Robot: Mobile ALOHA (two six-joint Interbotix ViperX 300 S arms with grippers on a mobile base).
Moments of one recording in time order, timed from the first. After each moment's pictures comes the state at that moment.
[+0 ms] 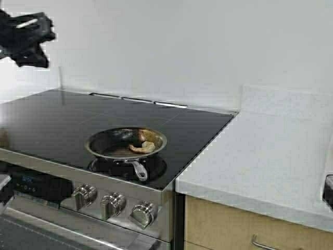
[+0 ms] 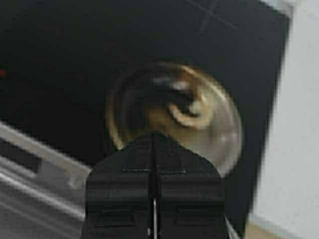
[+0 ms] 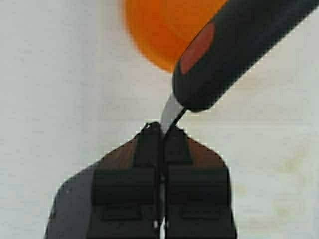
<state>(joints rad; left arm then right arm) -0.07 -0.27 1.08 0.66 -0.43 -0.88 -0.49 0.11 0.51 0.19 0.56 -0.15</state>
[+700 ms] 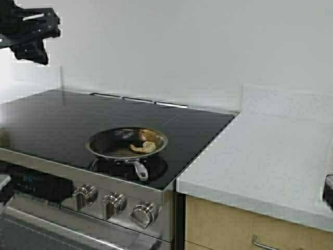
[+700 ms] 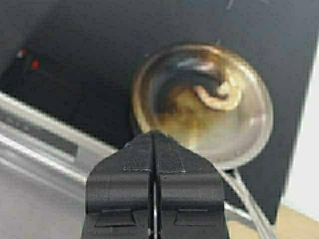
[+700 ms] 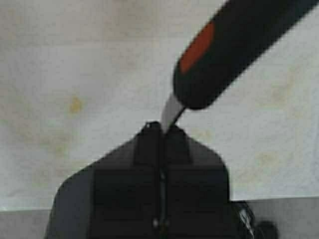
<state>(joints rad) -0.13 -0.35 1.04 0.68 -0.19 -0.87 -0.58 0.46 0.48 0.12 0.61 -0.15</state>
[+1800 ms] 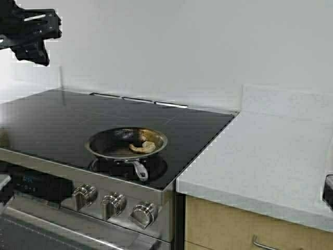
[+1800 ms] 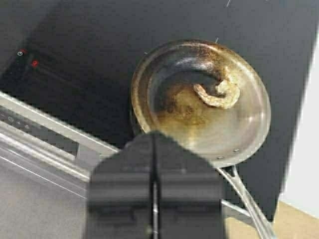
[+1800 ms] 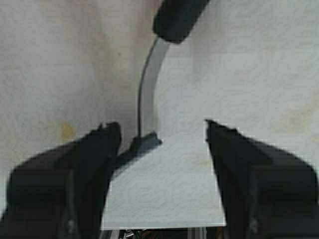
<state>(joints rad) -0.14 -0.35 1.04 0.69 -0.18 -0.87 -0.58 0.58 0.39 0.14 0.63 -0.14</state>
